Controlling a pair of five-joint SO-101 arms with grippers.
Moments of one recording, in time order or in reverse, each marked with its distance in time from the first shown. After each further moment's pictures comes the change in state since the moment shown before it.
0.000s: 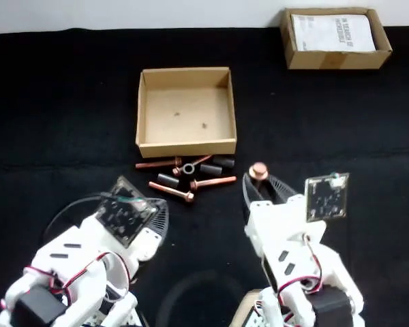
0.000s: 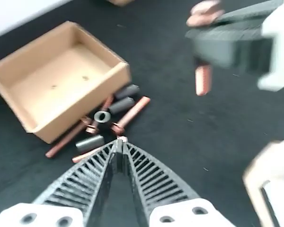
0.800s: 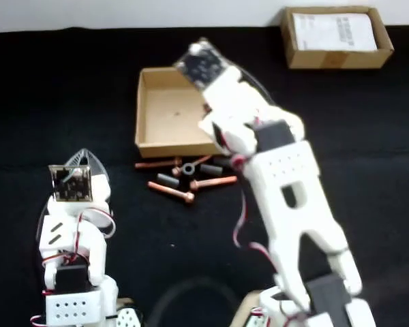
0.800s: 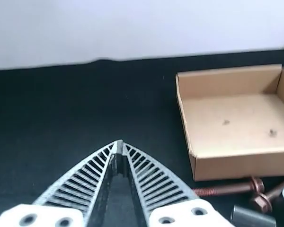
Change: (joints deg) left arm -38.1 -12.0 43.9 -49.0 -0.1; right arm -4.7 81.8 -57.3 -0.8 43.7
